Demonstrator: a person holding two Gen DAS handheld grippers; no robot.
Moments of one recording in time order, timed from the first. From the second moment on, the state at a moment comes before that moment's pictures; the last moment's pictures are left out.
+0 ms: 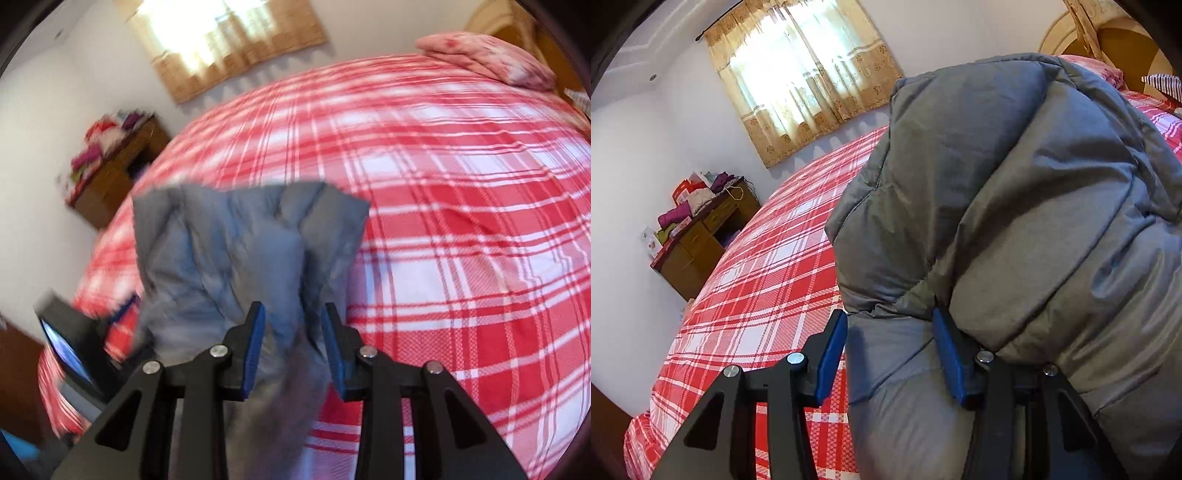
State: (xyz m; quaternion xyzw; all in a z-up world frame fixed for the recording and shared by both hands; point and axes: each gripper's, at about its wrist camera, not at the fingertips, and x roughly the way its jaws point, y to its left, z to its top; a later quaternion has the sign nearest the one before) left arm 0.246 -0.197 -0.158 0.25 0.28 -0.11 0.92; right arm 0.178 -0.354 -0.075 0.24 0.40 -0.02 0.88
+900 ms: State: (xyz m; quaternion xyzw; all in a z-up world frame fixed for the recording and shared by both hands) left arm 0.292 -0.173 -0.100 0.12 0.31 -0.17 0.93; right arm 0.227 -0.332 -0.156 0.18 0.39 -0.16 0.89
